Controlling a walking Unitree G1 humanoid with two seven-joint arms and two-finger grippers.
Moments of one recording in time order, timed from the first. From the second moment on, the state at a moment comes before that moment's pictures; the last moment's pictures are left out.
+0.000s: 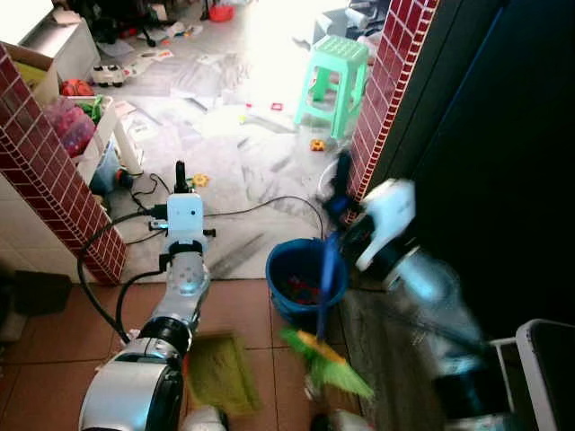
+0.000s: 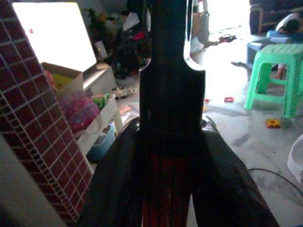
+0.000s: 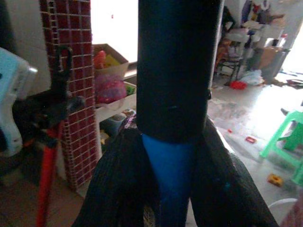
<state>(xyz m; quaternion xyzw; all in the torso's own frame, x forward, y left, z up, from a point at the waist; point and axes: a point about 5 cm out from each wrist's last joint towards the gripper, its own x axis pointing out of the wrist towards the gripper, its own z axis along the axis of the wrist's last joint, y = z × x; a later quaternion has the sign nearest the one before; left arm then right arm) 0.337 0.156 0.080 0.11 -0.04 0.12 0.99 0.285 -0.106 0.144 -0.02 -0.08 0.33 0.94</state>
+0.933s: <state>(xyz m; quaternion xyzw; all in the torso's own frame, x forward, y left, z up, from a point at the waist) 0.337 0.119 0.070 0.03 0.02 -0.03 1.00 0.296 -0.112 0.174 0.02 -0.13 0.23 0.97</state>
